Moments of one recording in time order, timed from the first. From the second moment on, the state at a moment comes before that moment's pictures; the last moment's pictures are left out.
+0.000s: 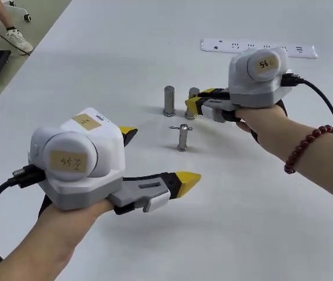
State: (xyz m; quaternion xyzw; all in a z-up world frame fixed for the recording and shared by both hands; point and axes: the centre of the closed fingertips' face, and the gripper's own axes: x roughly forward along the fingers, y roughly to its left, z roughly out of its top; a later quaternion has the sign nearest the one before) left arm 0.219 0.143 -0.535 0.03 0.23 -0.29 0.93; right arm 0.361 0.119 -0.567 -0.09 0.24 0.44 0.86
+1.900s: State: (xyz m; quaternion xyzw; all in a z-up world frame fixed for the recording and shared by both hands) left arm 0.200 0.135 -0.522 0.04 0.21 -0.30 0.93; right arm 0.265 0.036 -0.571 -0.07 0.26 0.32 0.91
